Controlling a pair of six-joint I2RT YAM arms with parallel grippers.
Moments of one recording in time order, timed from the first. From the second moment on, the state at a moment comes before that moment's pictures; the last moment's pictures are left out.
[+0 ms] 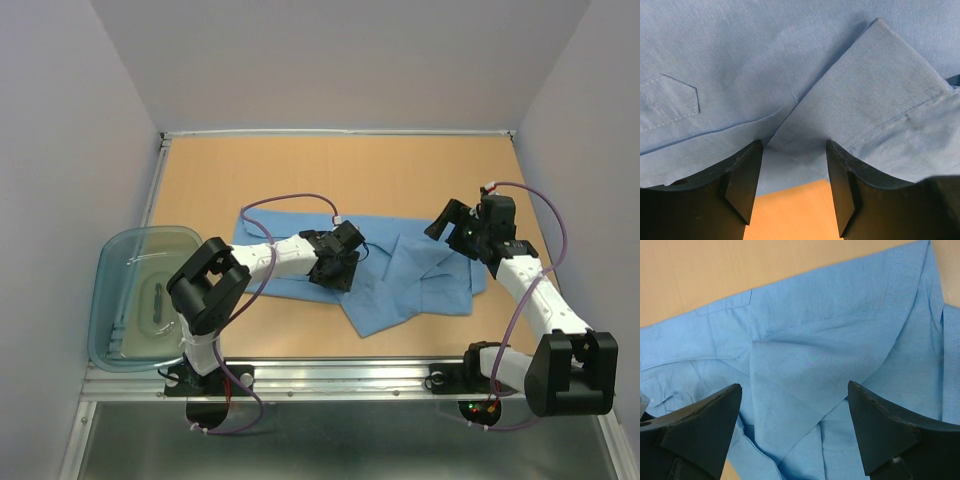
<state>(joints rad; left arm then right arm) -0.92 1.80 1.15 -0.53 -0.10 -0.57 0.01 1.14 0.74 -0.31 -0.21 0.51</state>
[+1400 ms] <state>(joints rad) -0.92 1.45 1.56 -0.62 -0.30 -0.27 0.01 1.14 0.74 -0.31 -0.20 0.51</state>
